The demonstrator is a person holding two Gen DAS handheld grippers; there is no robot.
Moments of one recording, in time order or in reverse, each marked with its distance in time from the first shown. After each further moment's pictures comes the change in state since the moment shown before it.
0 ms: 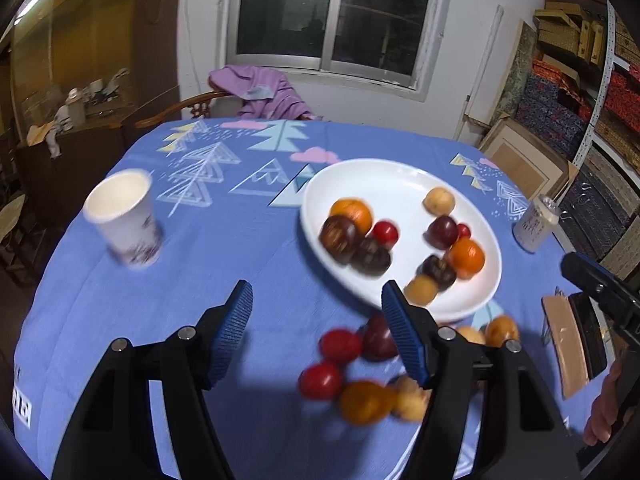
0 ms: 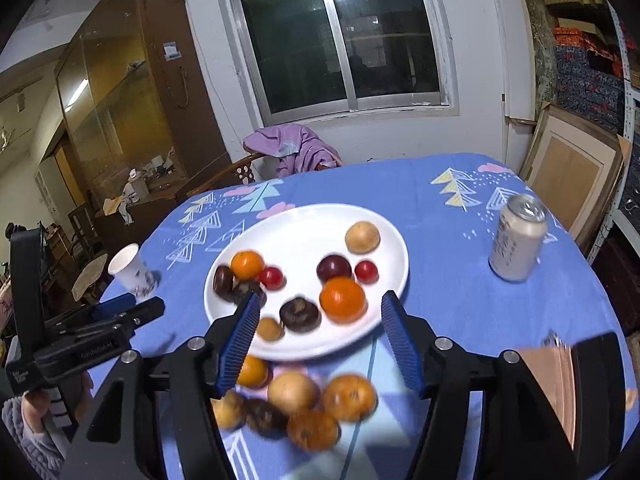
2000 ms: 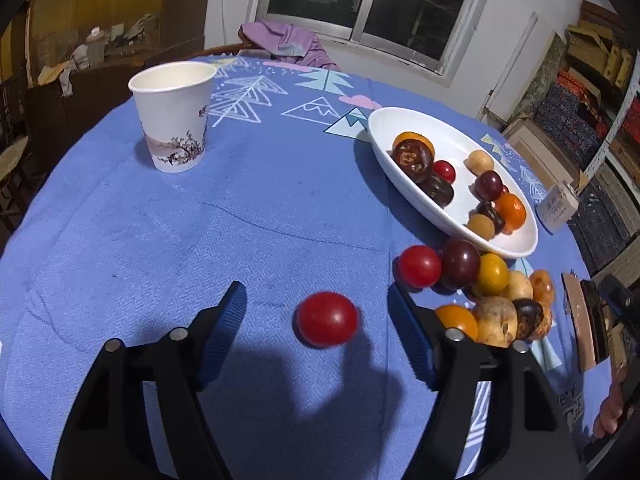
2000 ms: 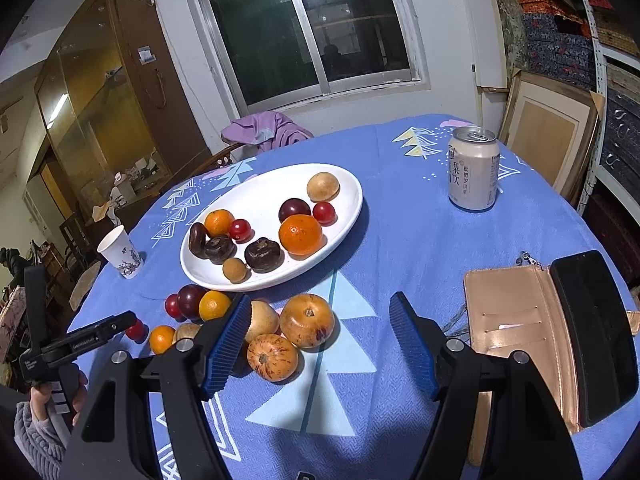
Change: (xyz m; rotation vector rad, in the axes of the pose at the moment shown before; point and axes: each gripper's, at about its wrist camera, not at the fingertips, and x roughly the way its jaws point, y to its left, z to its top) left arm 0.026 0.058 -0.049 -0.126 0.114 -0.027; right arm -0.012 -0.036 -0.044 0.102 0.041 -0.022
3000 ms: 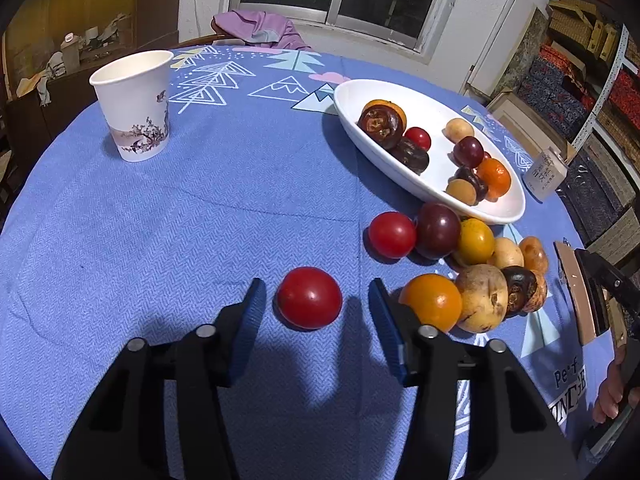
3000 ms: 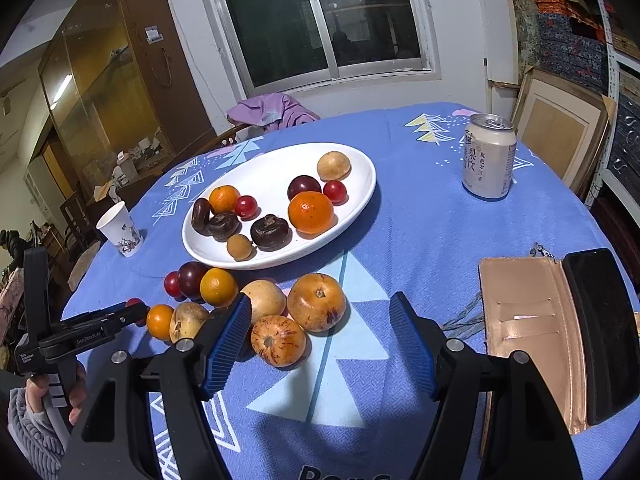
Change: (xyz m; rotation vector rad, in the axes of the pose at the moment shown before) left arm 0.009 -0.021 -0.014 0.088 0.053 -0.035; right arm 0.011 0.010 -0.008 -0.047 0.060 0.006
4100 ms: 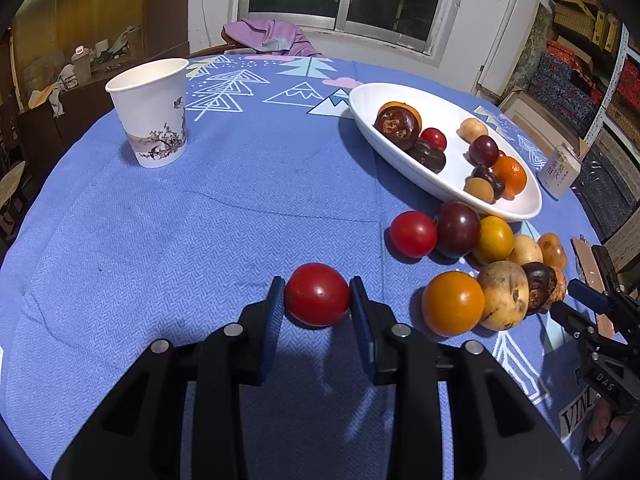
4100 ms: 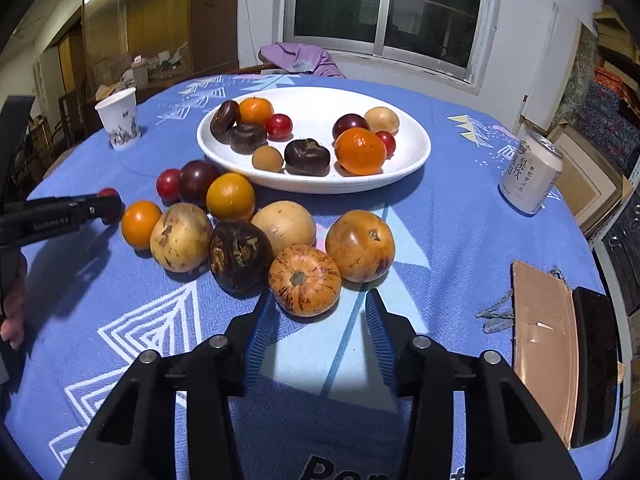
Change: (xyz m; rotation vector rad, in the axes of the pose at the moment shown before) left arm -0.002 0.004 -0.004 0.022 -0.036 0.071; right arm 0.038 0.049 -0.038 -0.322 0.118 -0.123
